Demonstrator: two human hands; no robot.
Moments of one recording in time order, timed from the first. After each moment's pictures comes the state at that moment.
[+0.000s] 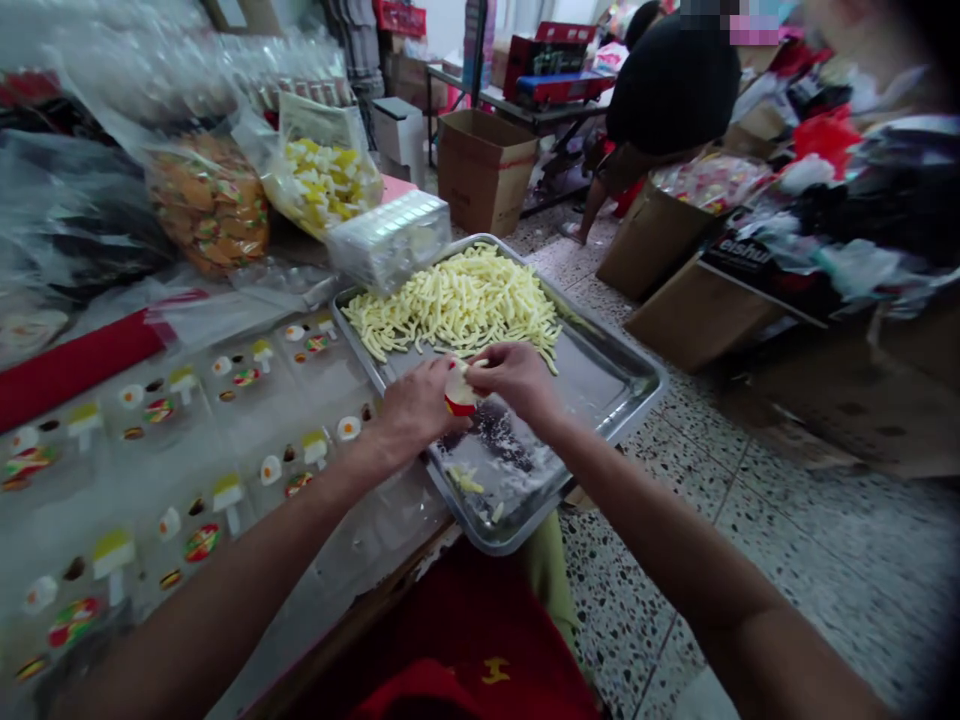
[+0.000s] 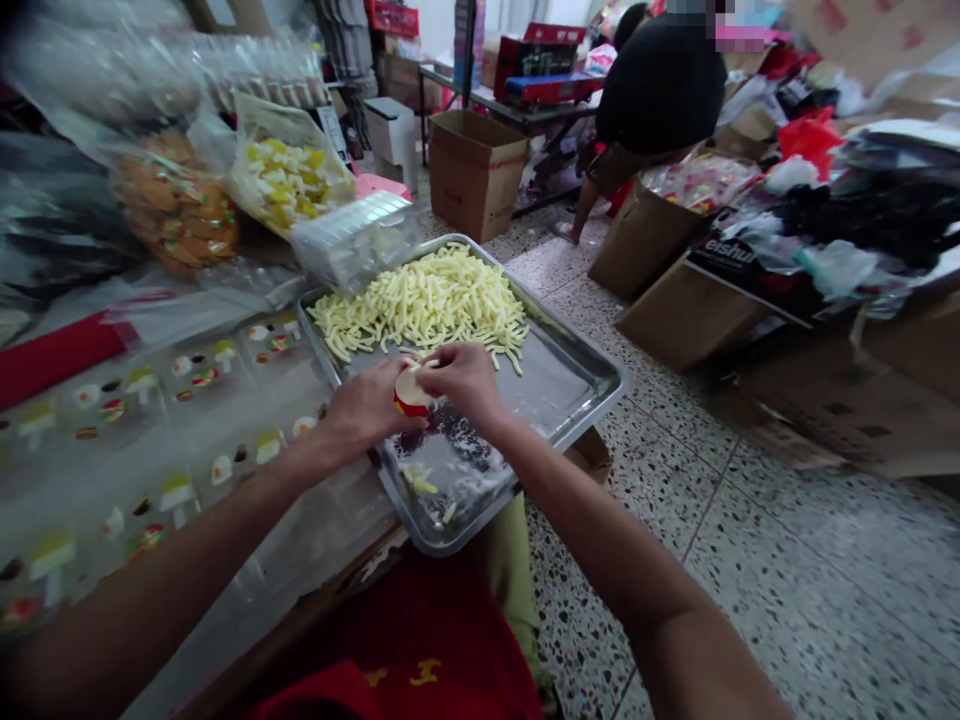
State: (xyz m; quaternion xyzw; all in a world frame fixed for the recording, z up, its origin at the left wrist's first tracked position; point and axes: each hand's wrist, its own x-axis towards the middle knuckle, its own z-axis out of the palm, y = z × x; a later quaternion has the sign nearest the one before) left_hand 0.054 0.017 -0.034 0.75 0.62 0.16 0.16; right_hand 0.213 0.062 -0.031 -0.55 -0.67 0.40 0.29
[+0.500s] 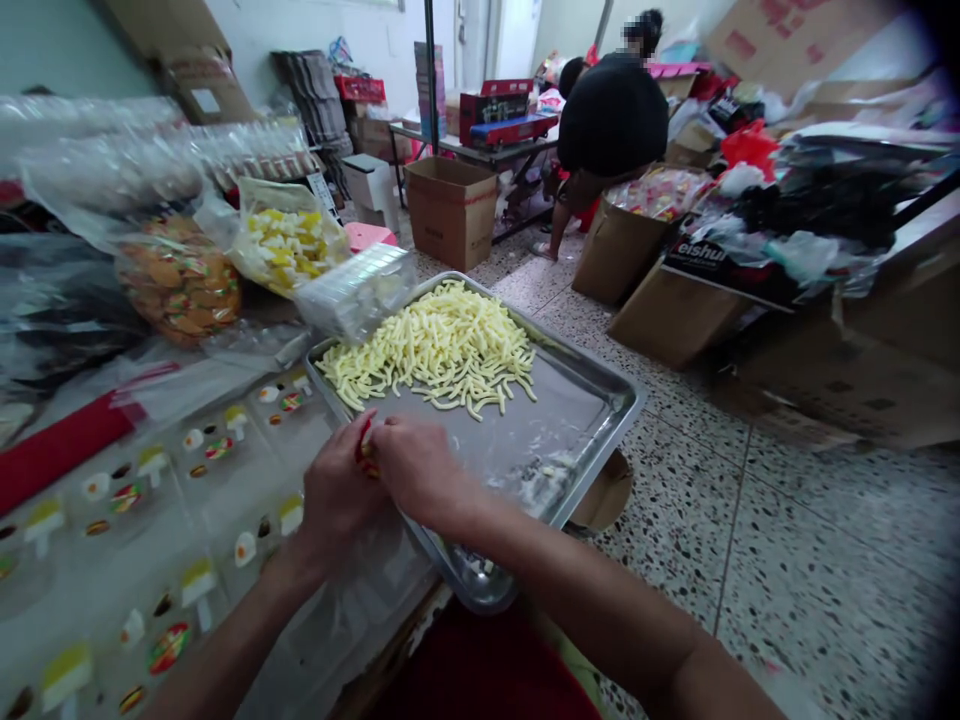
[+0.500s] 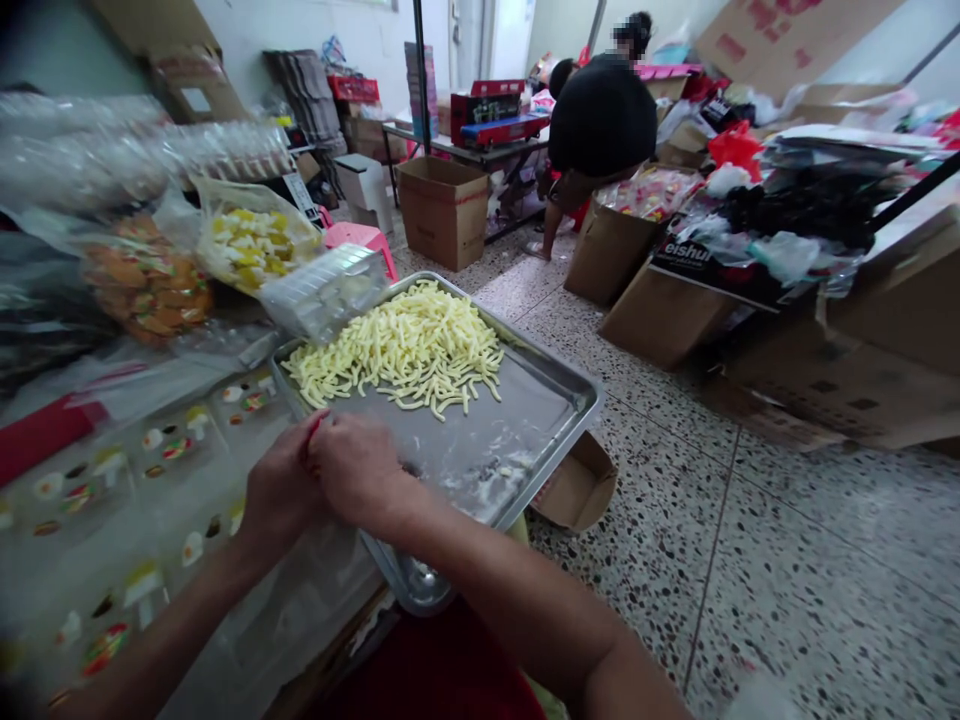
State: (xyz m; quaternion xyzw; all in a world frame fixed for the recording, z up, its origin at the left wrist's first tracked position) left_hand 0.003 -0.013 -0.058 0.66 0.66 0.32 0.15; right_hand 0.134 0.026 -0.019 -0.47 -0.85 0.18 0.14
